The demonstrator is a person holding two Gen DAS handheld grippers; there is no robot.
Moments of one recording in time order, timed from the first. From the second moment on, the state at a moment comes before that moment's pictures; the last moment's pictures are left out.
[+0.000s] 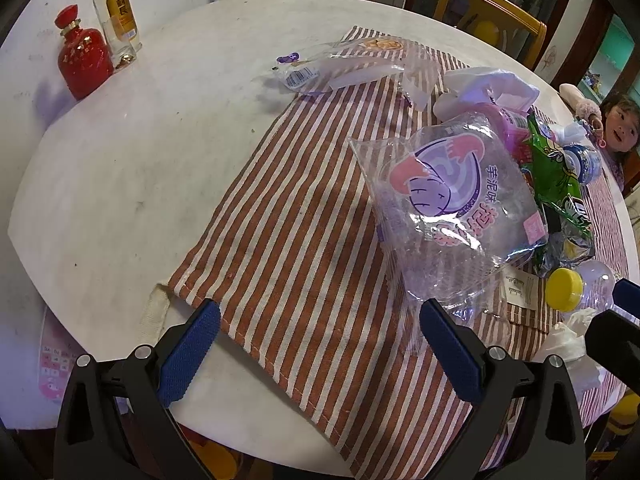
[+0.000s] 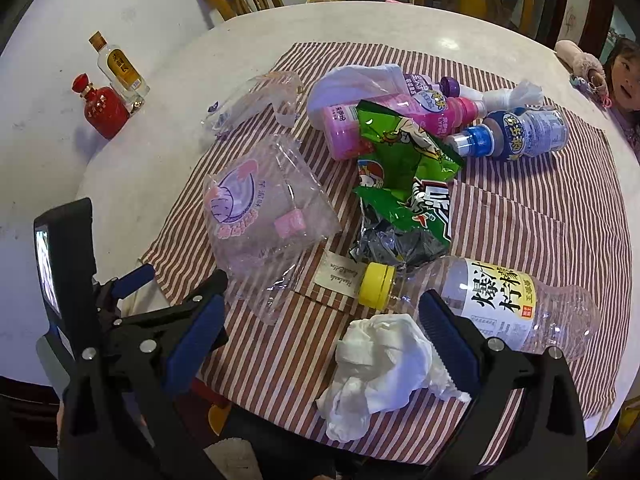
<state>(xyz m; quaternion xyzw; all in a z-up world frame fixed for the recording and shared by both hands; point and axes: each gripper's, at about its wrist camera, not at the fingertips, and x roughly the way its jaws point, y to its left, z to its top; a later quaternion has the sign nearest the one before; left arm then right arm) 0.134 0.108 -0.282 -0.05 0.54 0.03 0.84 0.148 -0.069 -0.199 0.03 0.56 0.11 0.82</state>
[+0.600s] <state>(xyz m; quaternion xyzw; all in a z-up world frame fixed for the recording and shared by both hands) 0.128 0.109 -0.270 -0.04 0.52 0.04 0.85 0.144 -0.069 -0.192 0.03 0.55 0.10 0.83</state>
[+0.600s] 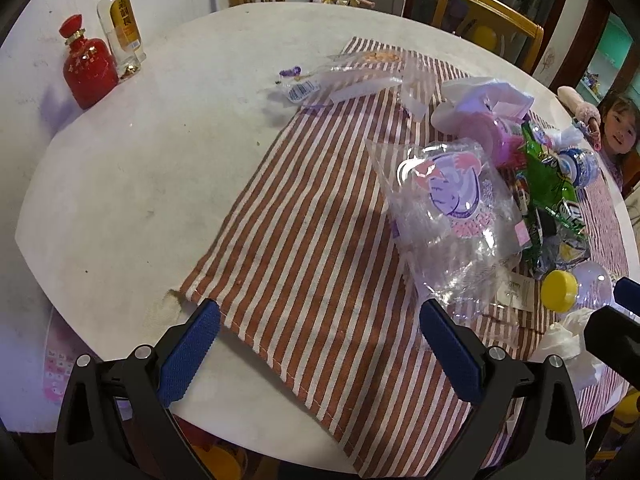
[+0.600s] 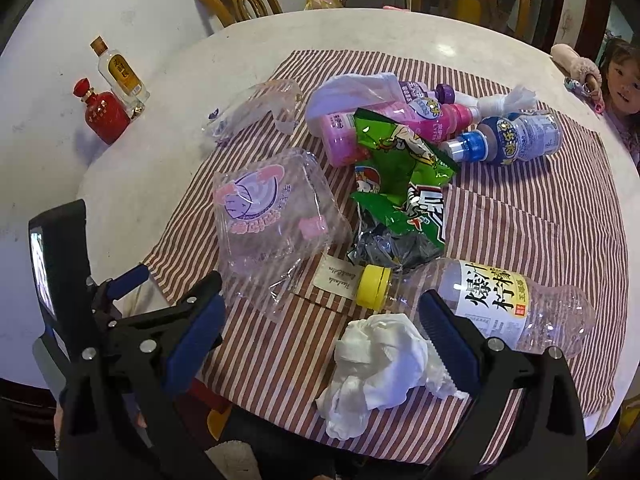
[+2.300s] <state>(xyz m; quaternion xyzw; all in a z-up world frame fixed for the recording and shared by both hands) 0.175 0.070 -0.264 -0.14 0.53 -0.06 0.84 0.269 -0.123 -0.260 0.13 0.64 0.11 0.75</state>
